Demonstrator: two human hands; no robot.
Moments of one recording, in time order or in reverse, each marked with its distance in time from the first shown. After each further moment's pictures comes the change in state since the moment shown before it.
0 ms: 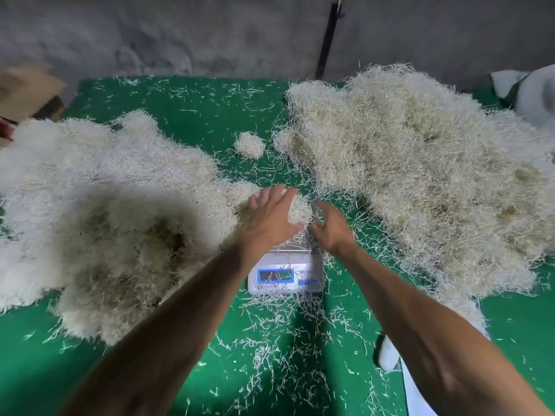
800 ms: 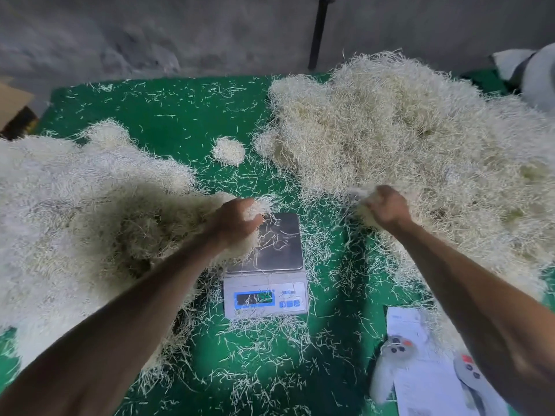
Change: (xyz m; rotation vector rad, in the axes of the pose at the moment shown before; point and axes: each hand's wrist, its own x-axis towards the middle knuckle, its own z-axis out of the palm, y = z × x) left_hand 0.045 -0.047 0.014 -0.272 -0.079 -0.161; right_hand 0.088 0.106 -0.123 0.015 0.185 0.225
